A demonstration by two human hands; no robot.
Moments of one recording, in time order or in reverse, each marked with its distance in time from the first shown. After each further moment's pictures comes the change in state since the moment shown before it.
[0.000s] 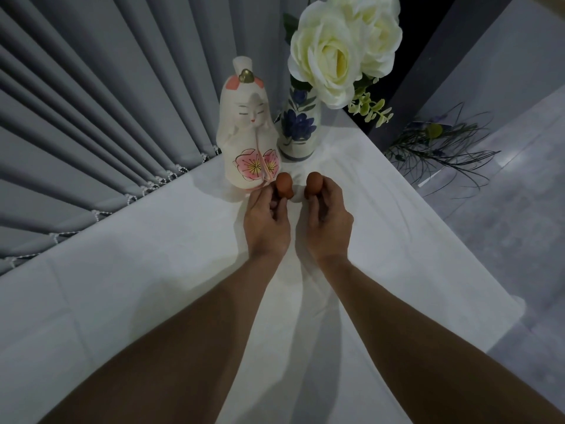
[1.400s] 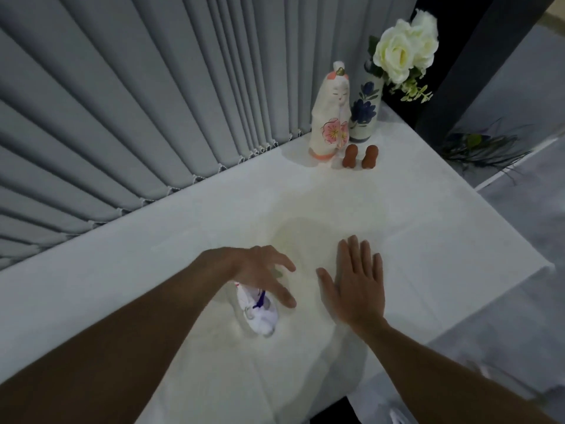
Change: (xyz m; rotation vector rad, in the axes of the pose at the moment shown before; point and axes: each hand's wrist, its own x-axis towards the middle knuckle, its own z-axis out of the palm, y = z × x) left_hand -0.138 0.015 -0.265 0.685 -1.230 -0.248; right_hand -0.239 0.012 -0.028 -0.843 -0.396 -0.188
